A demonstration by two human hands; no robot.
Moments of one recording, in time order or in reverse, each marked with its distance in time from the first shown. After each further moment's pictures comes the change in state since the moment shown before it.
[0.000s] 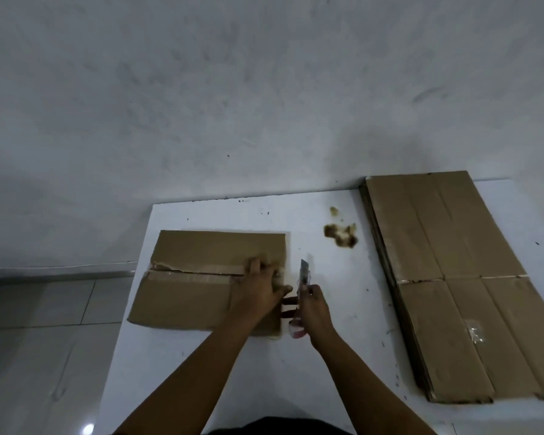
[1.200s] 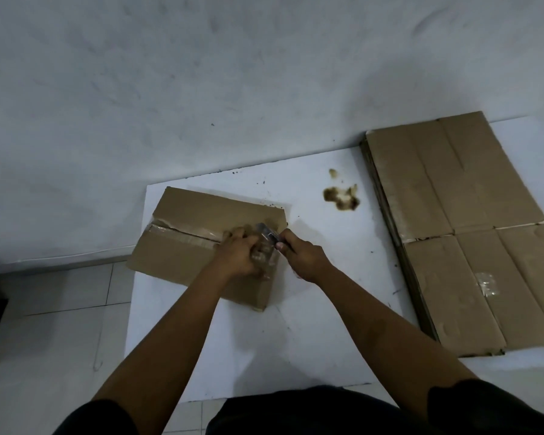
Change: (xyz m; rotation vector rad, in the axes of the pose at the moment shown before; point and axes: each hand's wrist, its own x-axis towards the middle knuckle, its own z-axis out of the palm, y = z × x) left_hand 0.023 -0.027 -0.035 0.284 -0.246 0.010; right_hand 0.043 -0.030 -0.010 -0.876 -0.237 -0.513
